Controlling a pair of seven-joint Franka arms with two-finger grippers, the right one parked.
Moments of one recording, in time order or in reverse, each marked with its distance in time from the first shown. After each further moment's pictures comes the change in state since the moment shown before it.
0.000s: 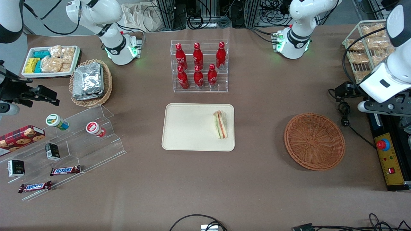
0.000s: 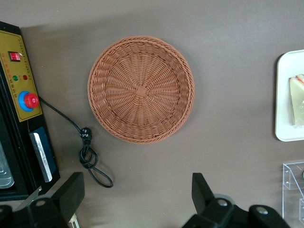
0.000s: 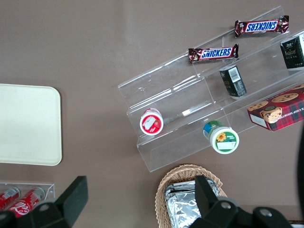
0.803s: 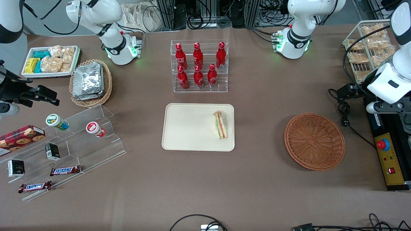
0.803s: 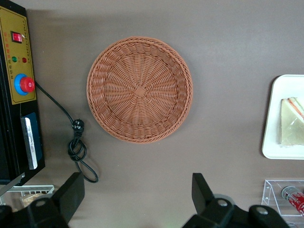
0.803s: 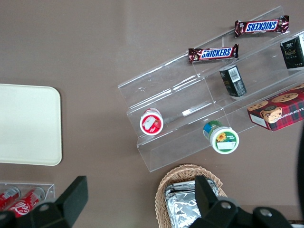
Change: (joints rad) arm -0.351 -0.011 0.376 0.003 -0.053 0.001 -0.117
